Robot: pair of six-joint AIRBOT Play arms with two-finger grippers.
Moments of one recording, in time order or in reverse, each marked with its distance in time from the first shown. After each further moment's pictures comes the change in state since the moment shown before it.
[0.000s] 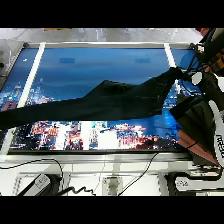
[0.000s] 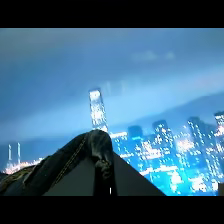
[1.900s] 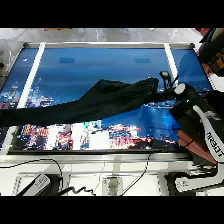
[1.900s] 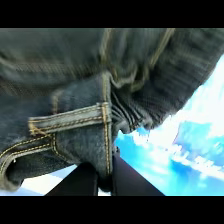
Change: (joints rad) left arm 0.003 -0.028 0.035 -0.212 -0.059 -0.012; right arm 0.066 -0.067 -0.112 0.288 0.327 -0.463
